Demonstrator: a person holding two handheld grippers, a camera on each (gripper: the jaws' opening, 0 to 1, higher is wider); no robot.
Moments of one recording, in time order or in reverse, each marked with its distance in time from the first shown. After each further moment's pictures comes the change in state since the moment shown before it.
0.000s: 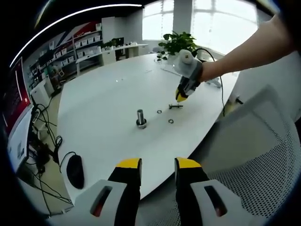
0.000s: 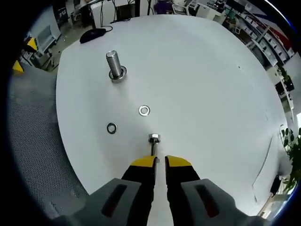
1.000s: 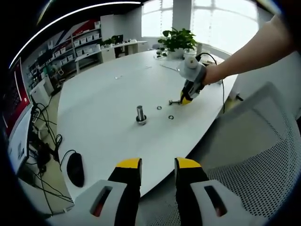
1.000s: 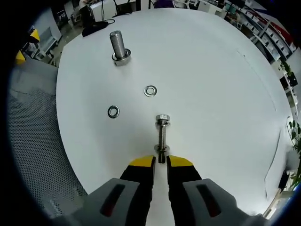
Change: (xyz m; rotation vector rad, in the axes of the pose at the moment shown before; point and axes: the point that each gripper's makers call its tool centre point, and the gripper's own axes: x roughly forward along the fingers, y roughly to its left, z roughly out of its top) left arm 0.002 0.000 -0.006 0.006 0.033 0.003; right arm 0.020 0.012 -0.019 0.025 0.008 0.045
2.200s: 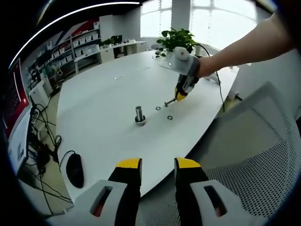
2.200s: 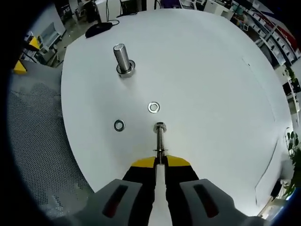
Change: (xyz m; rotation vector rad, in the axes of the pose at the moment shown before) left arm 0.000 -0.001 0.001 0.006 -0.006 -0.009; right arm -0.016 0.000 0.029 -0.050 0.062 0.026
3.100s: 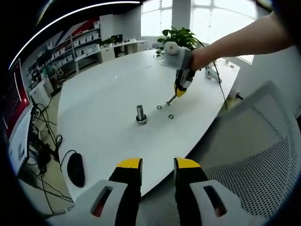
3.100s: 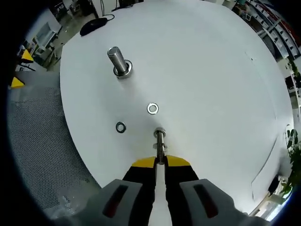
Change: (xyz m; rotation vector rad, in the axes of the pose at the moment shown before) left arm 0.000 0.002 -0.002 0.001 0.010 0.010; right arm -0.011 -0.002 0.006 0.028 0.125 0.022
